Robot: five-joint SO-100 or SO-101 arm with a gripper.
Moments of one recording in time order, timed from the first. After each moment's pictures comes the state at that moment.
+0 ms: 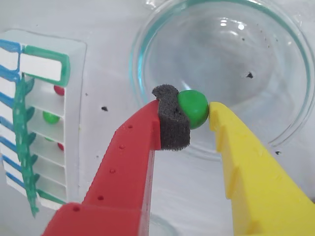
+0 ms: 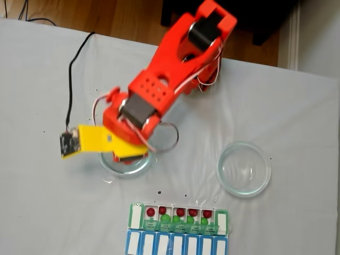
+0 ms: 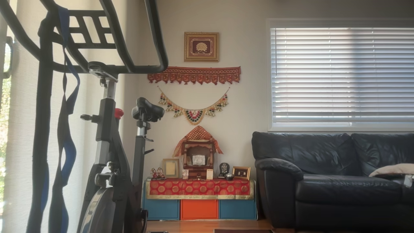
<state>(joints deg) 26.2 108.6 88.8 80.8 -43.5</state>
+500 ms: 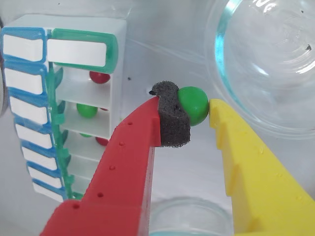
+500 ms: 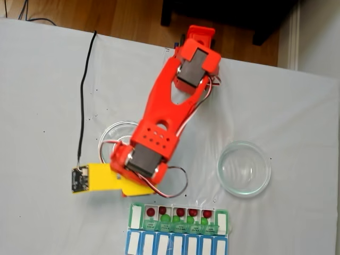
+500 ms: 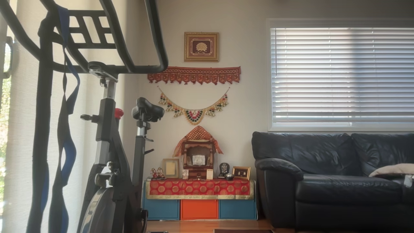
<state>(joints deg) 17.1 87.8 62.8 90.2 -28.8</state>
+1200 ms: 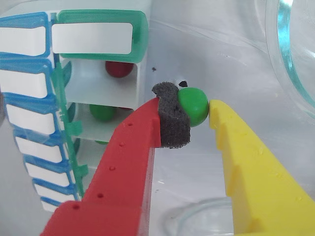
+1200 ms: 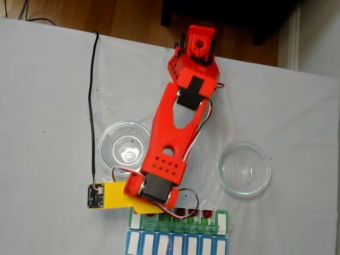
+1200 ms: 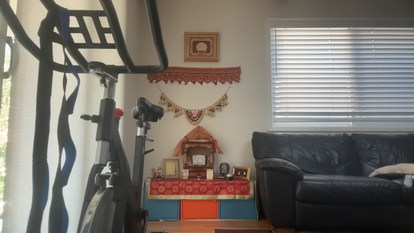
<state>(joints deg) 12.3 71.9 46.8 95.8 -20.6</state>
